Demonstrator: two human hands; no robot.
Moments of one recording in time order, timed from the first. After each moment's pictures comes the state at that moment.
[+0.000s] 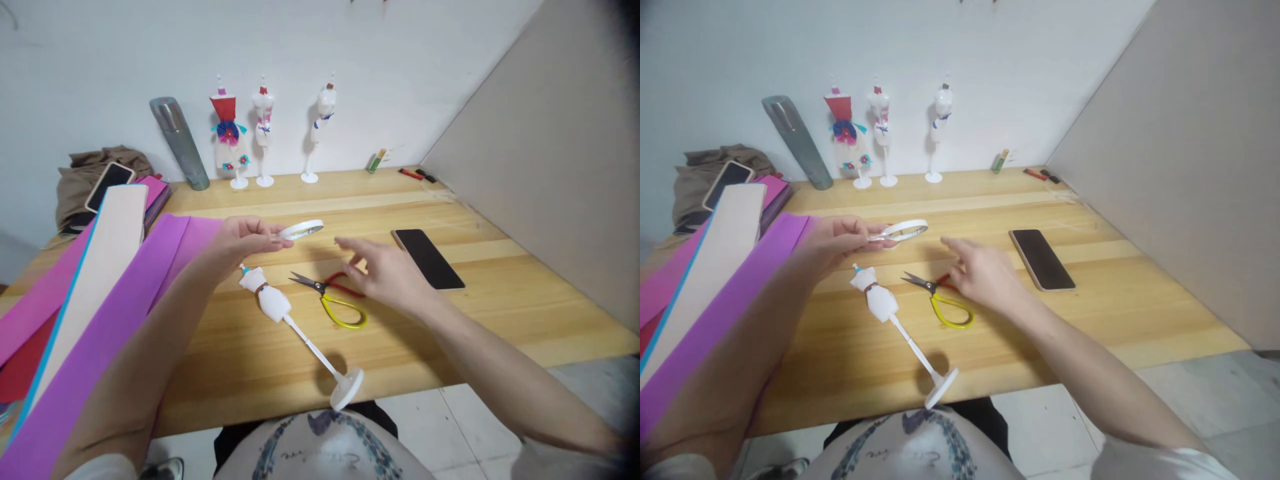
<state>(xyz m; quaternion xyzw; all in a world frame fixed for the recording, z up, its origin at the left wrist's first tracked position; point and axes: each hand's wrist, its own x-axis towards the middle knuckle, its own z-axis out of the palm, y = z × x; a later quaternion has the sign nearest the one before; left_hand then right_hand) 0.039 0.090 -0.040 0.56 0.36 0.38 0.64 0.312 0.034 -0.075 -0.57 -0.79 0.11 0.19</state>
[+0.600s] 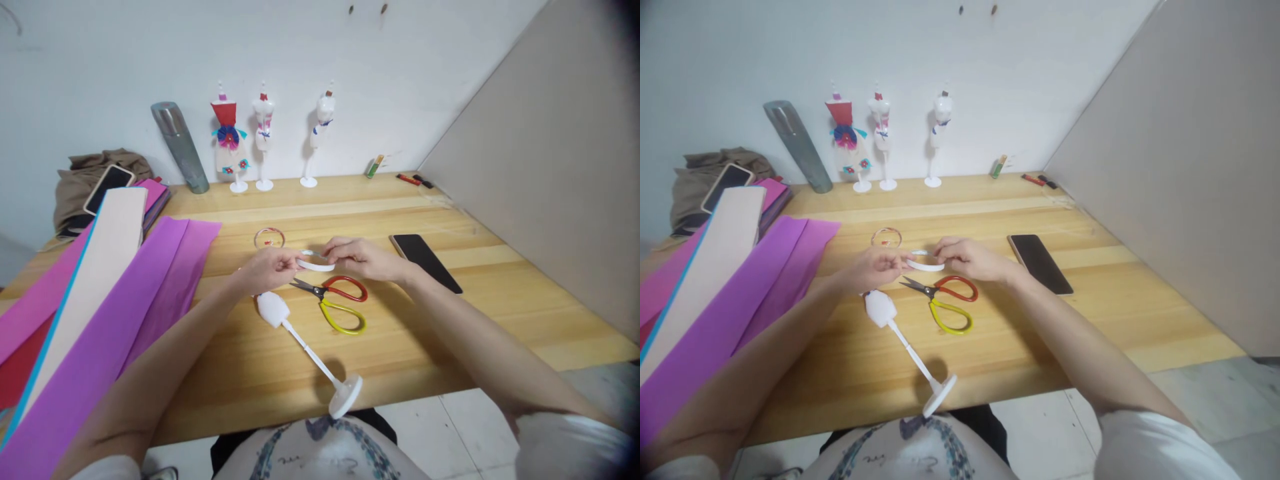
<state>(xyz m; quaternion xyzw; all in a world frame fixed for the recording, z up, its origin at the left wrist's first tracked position) 0.067 0.102 -0.111 0.75 0.31 0.28 0.50 0.333 0.098 -0.089 -0.32 -0.88 0.30 0.18</state>
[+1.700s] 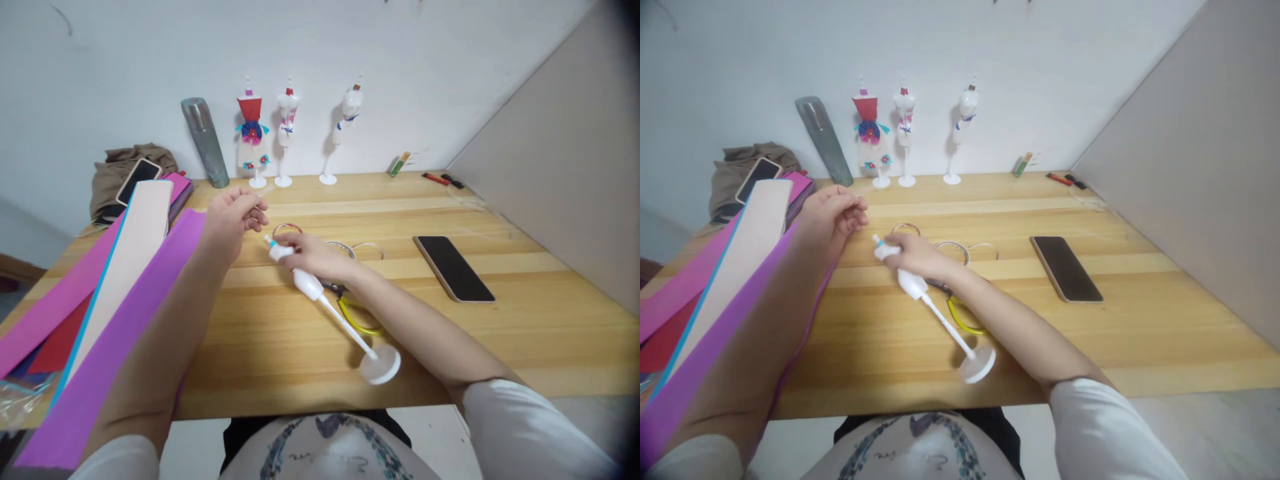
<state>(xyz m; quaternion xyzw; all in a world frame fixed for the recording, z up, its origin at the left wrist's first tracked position) 0.021 0.109 -0.030 0.47 0.44 0.58 0.50 0.194 0.098 -0.084 -0.45 -0.74 0.46 0.21</state>
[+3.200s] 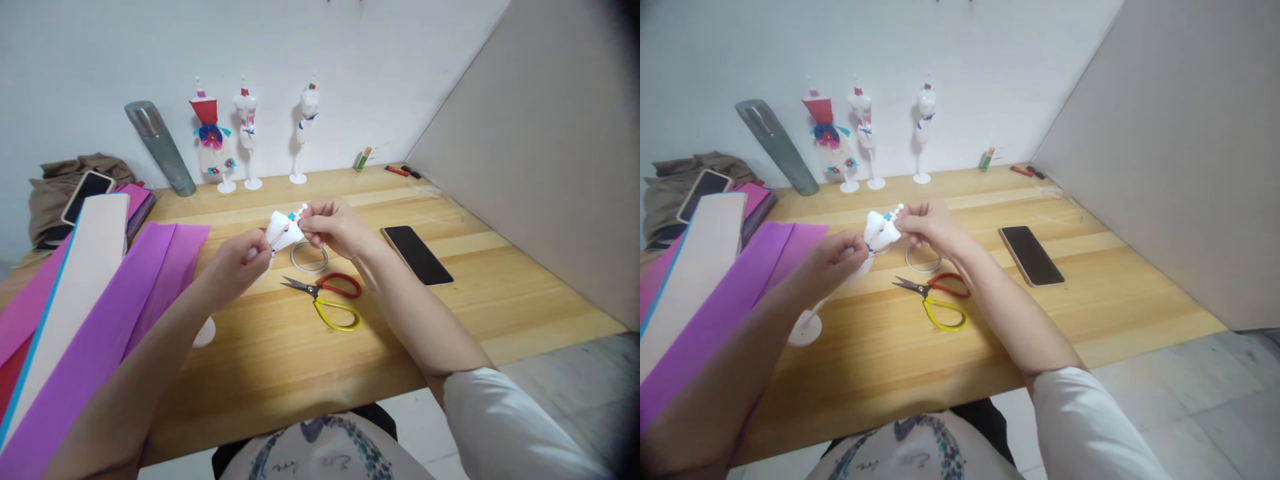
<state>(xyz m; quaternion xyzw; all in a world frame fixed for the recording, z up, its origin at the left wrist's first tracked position) 0.049 0.077 -0.040 0.79 0.45 0.28 0.31 0.260 0.107 -0.046 -0.39 -0.56 0.57 0.46</state>
